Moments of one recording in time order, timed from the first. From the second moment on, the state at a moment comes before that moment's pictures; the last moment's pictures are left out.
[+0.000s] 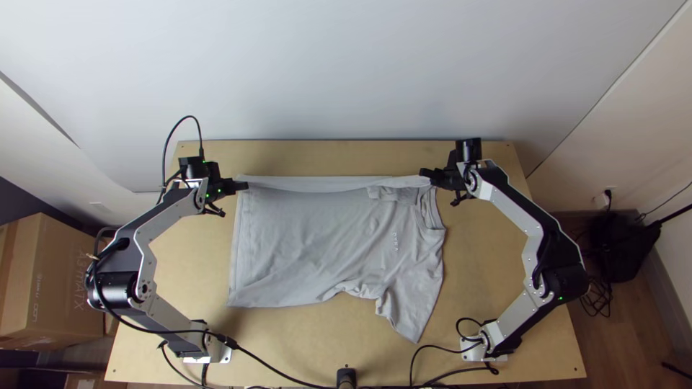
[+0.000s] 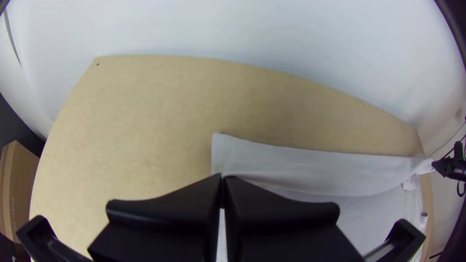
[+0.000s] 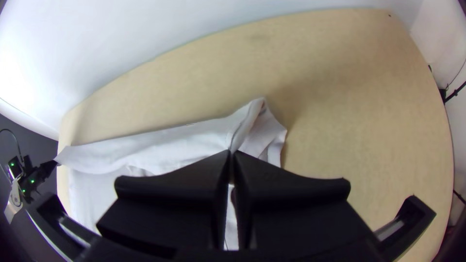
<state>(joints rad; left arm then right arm) 0.09 1.71 1.10 -0.11 0.10 -0.07 0.16 1.78 1.31 -0.41 -0.12 0.38</state>
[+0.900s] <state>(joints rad) 0.15 1.48 0.74 0.05 0.15 -0.01 0.15 1.65 0.97 -0.26 -0.12 0.38</state>
